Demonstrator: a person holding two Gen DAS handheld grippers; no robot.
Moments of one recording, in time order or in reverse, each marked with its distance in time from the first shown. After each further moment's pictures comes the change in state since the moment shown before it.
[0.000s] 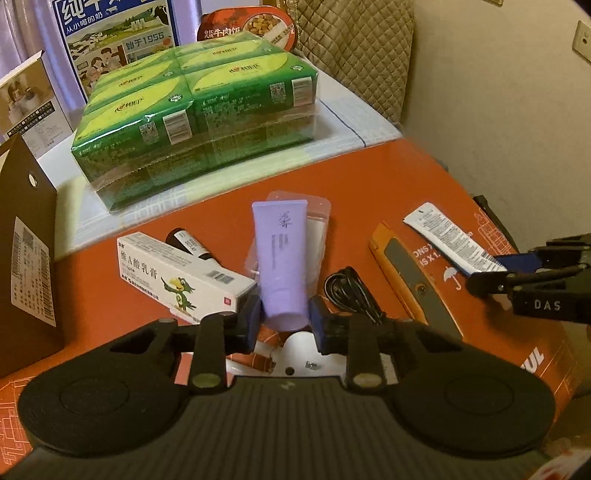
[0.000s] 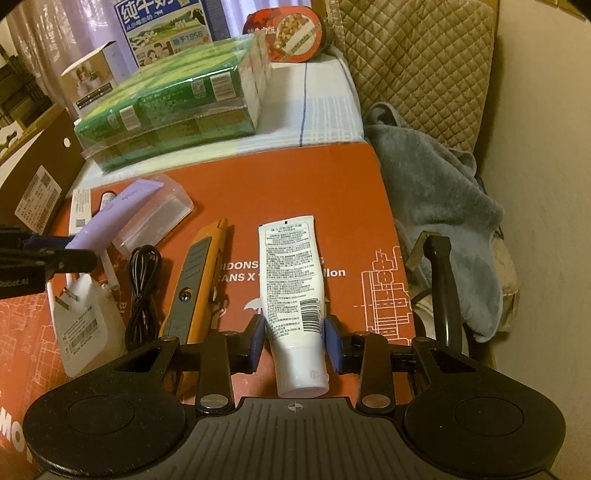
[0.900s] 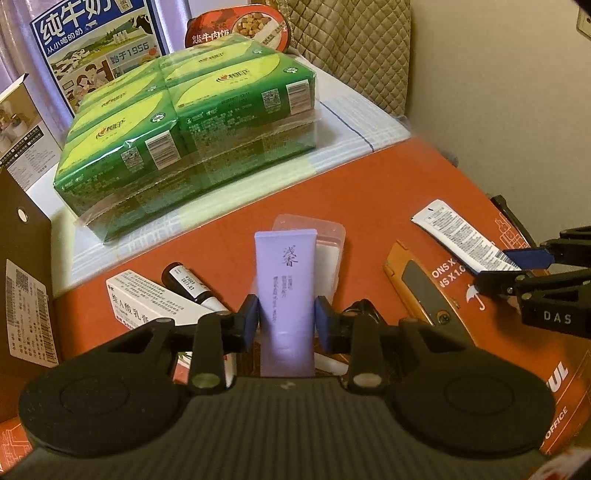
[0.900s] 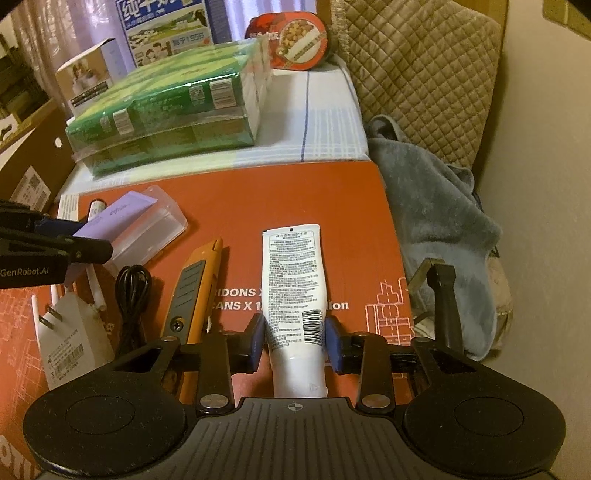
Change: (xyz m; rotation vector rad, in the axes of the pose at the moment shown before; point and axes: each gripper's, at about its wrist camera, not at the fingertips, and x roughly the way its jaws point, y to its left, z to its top) left arm 0.024 -0.005 0.022 0.068 0.015 0.036; right arm 0.013 0.006 0.014 -0.030 -0.023 -0.037
